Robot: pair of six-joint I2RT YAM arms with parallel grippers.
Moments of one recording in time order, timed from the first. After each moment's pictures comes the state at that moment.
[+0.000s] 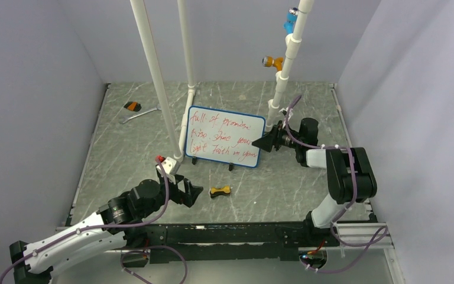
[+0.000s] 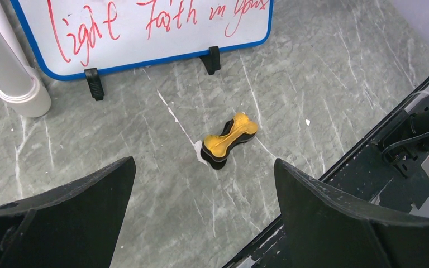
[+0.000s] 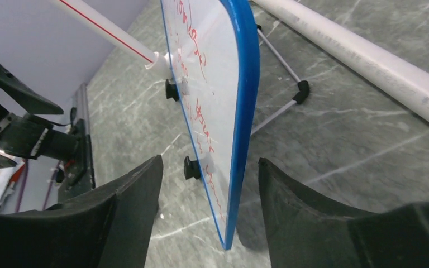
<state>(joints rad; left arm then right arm) -1.03 0.41 0.36 -0.28 -0.29 -0.43 0.06 1.62 0.62 0.67 -1.06 0.35</state>
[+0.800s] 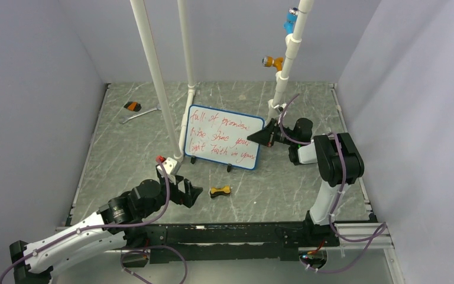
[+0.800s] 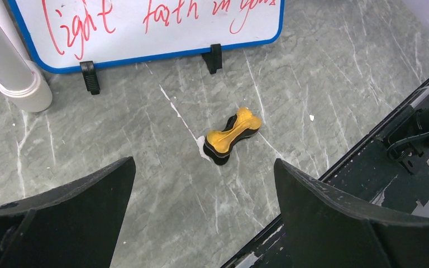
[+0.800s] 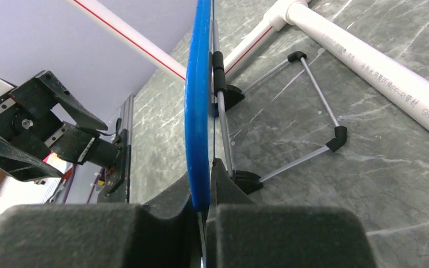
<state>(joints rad) -1.03 0.41 0.36 -0.30 -0.29 -0.43 0.11 1.87 0.67 1.18 -1.14 0.73</state>
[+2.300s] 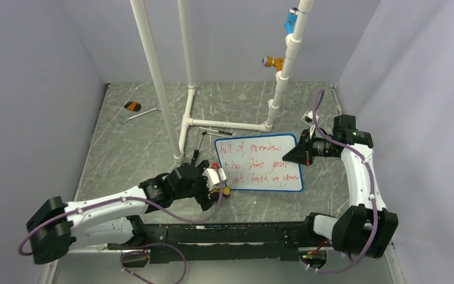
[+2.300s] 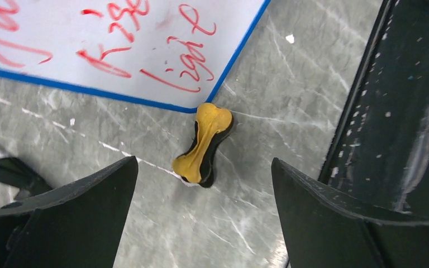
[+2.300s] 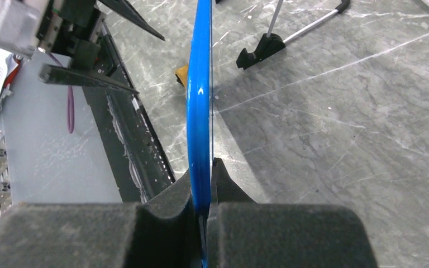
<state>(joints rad) -1.03 0.96 0.51 -0.08 0.07 0.10 -0.20 1.20 1.06 -1.17 -1.14 -0.75</state>
